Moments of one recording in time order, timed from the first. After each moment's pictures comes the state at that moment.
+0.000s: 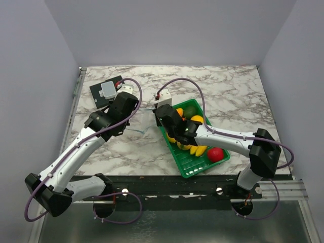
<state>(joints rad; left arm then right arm) -0.61 1.11 1.22 -0.94 -0.56 -0.26 1.06 1.64 1.22 0.01 0.65 0.24</state>
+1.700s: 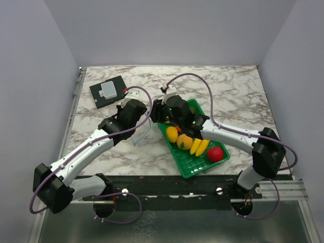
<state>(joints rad) -0.67 1.15 0.99 -0.62 -0.72 -0.26 0.93 1.62 1.18 0.08 0.19 0.45</state>
